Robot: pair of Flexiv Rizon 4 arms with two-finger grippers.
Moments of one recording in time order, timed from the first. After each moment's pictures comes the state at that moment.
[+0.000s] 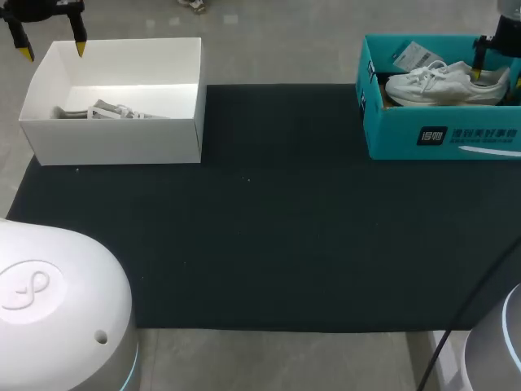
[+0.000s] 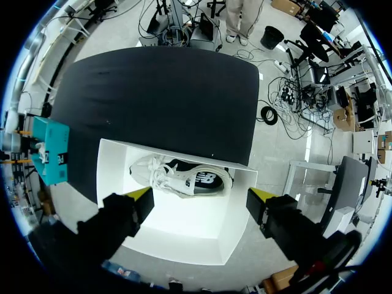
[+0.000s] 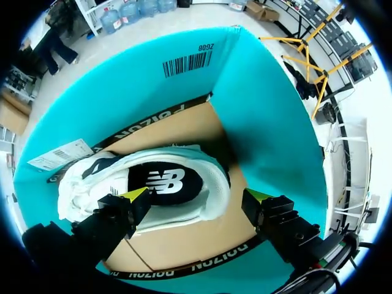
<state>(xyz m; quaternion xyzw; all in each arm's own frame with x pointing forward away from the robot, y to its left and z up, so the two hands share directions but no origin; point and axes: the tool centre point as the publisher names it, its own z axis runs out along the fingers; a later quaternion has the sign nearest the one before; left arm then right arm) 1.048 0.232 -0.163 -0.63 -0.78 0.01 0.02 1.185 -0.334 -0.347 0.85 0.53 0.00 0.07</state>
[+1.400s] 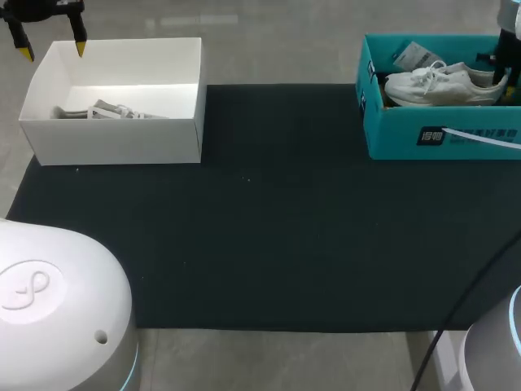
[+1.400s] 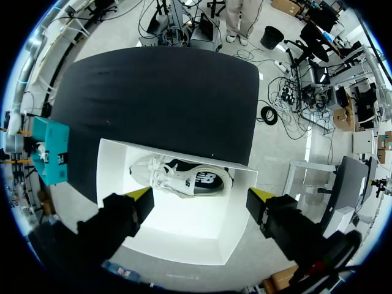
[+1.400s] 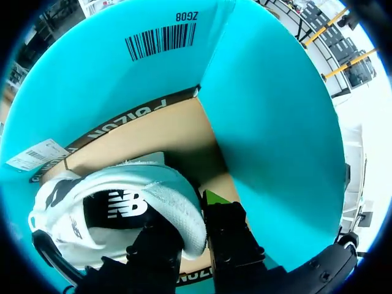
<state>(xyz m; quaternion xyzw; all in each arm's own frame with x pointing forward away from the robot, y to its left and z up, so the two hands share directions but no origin) 1.048 0.232 -0.163 -0.63 -0.78 0.01 0.02 1.183 -0.360 -0.374 0.84 0.54 -0.03 0.08</state>
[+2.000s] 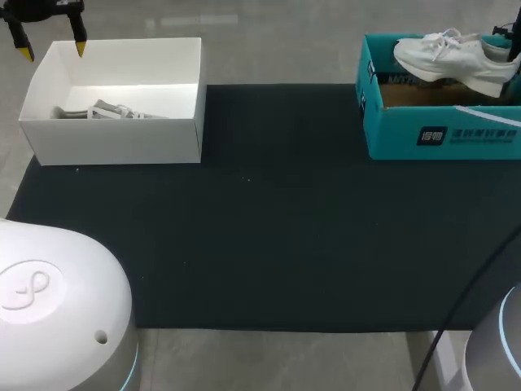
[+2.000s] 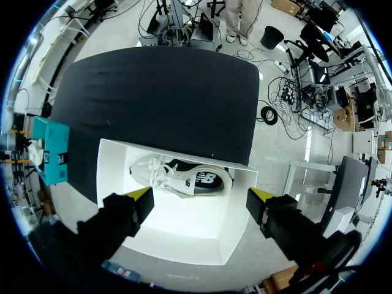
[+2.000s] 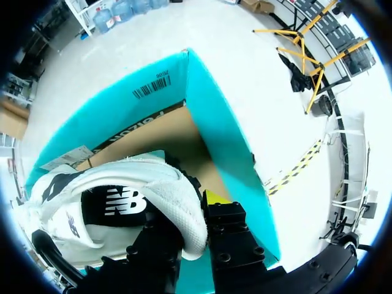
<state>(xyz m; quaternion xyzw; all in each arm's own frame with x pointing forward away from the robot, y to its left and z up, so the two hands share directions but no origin) 1.048 0.232 -0.163 -0.63 -0.78 0.01 0.02 1.171 -0.365 -0.296 0.85 0.52 -0.02 0.04</state>
